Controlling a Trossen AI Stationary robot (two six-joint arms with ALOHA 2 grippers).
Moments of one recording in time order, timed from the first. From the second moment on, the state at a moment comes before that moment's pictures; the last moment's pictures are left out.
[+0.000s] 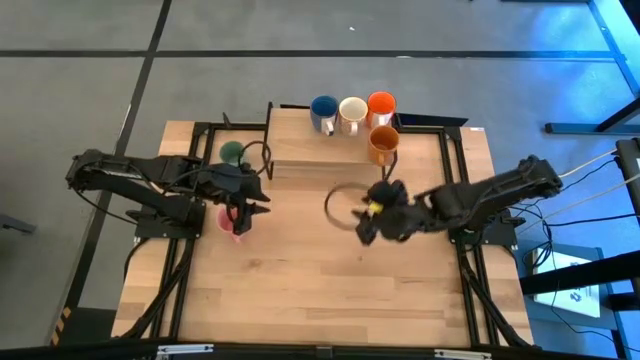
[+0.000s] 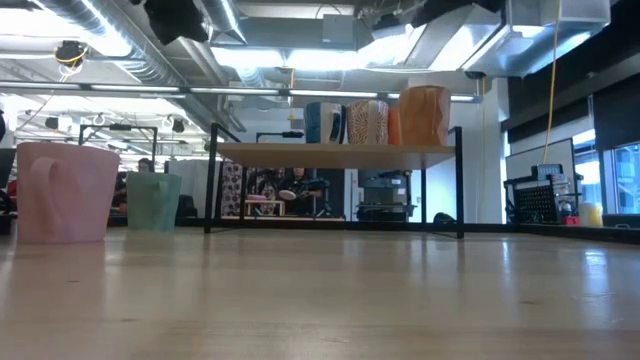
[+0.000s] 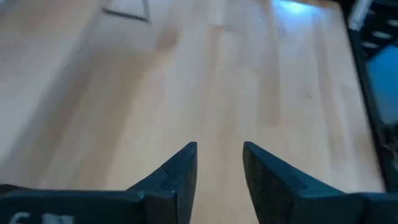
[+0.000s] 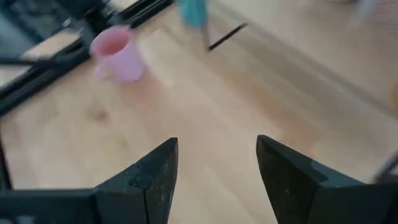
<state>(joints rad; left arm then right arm) -0.10 1.00 1.02 -0.74 -0.11 -0.27 0.33 1.44 1.40 -0.84 0.58 0.90</state>
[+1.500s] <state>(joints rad) 0.11 1.03 0.64 -1.07 0.03 -0.48 0.39 1.67 1.36 -0.67 0.50 0.89</state>
